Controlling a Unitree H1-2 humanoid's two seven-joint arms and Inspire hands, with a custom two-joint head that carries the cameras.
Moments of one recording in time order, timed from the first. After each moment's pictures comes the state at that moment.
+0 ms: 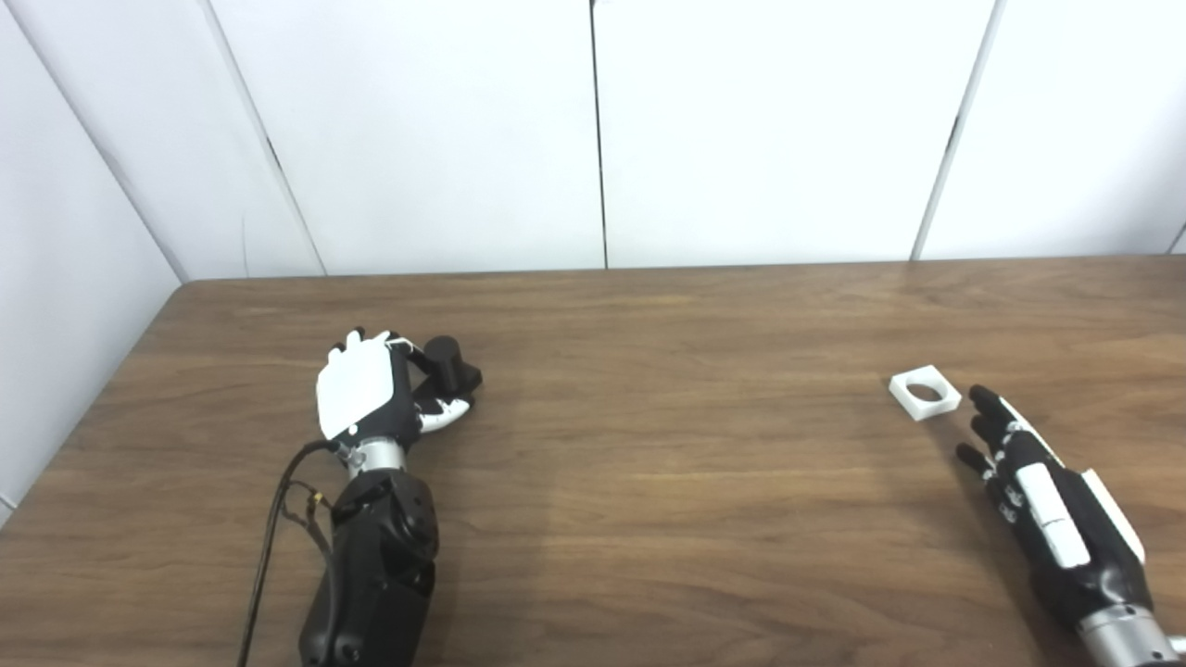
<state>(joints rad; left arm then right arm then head) -0.34 0.14 -0.04 0.21 0.94 0.45 0.16 0.05 -0.27 -0.17 -0.12 0.21 0.05 0.20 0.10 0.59</state>
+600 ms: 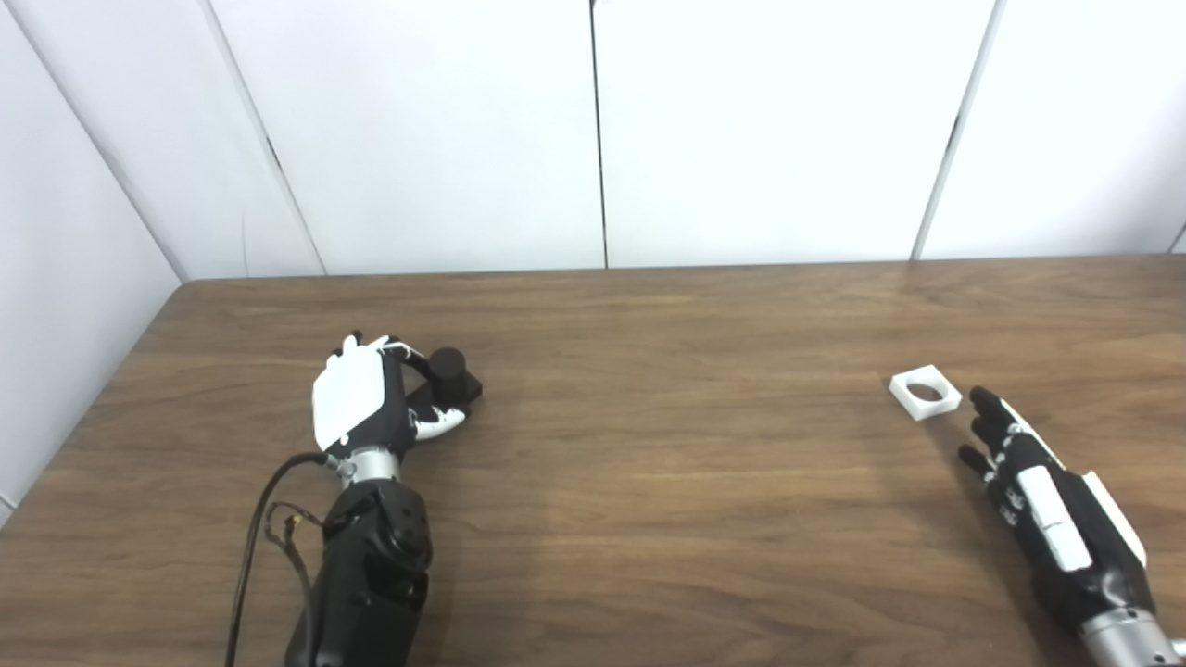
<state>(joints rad) -0.30 0.17 -0.07 0.12 0.84 0.46 0.12 0.06 -0.27 -0.17 -0.13 0.21 0.05 0.20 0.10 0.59</state>
